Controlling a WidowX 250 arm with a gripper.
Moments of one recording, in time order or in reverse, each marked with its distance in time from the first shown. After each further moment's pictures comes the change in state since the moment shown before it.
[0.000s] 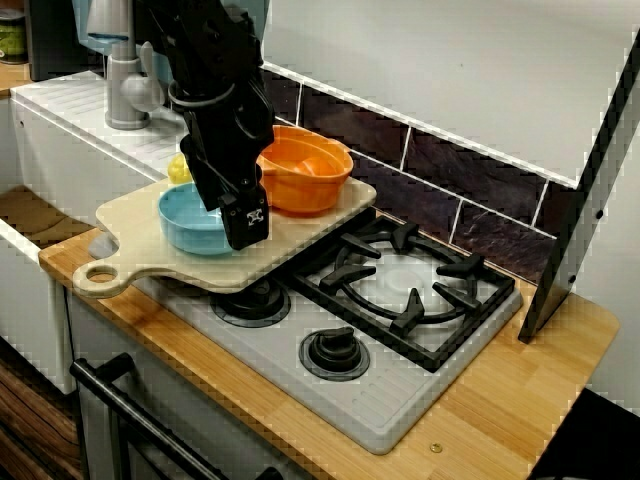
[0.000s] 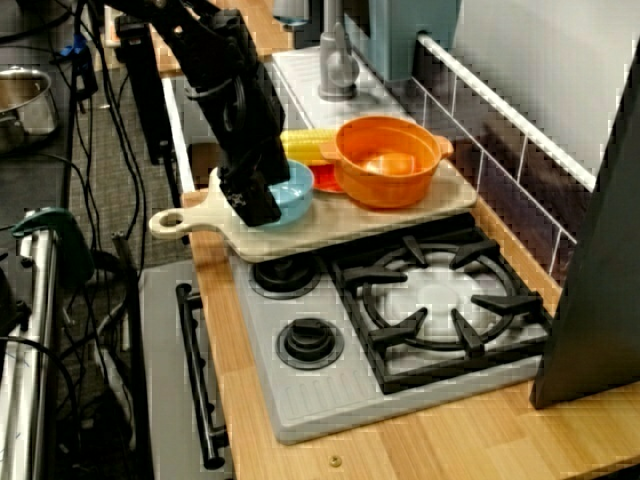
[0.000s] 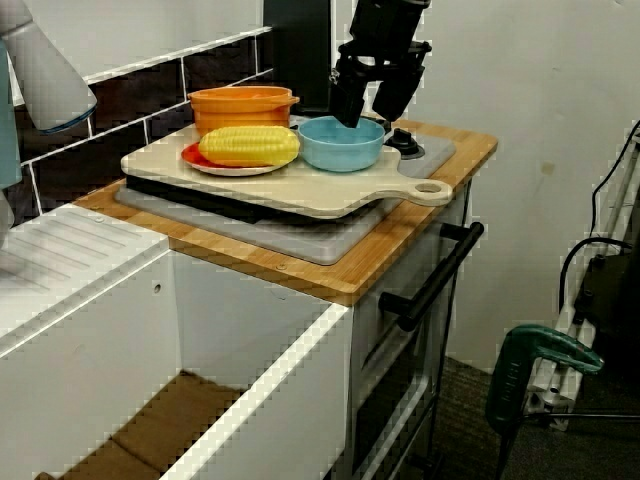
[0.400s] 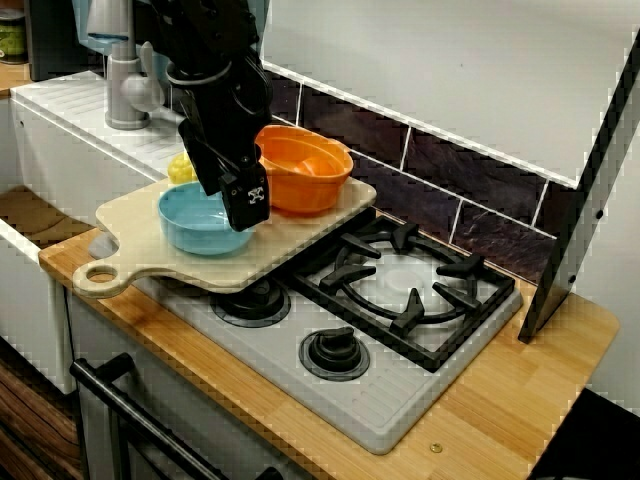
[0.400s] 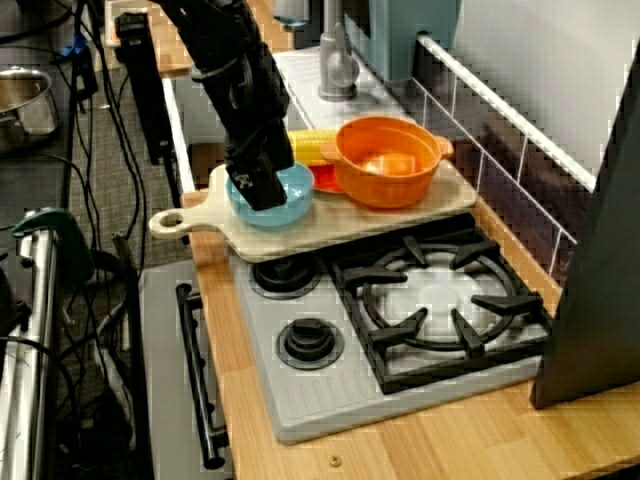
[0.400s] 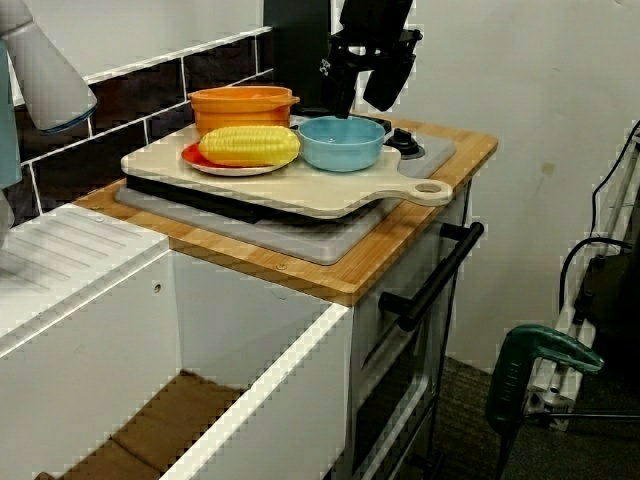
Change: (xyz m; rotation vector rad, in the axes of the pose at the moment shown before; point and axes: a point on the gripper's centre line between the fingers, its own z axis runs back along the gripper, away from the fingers) arm 0.006 0.009 0.007 -0.017 -0.014 0.033
